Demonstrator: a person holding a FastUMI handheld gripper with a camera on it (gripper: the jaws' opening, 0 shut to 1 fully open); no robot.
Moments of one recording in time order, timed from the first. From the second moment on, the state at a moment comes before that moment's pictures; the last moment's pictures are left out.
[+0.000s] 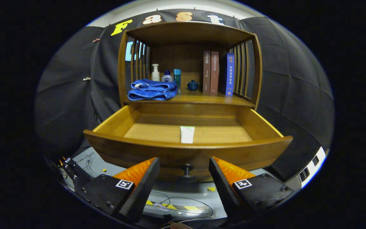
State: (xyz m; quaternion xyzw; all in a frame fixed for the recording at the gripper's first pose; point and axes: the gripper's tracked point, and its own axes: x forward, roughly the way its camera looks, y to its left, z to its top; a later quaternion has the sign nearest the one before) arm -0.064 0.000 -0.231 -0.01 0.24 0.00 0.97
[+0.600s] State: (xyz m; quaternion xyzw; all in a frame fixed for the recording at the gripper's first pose) arm 0.084 0.001 -0.225 0.02 0.37 0.01 0.93
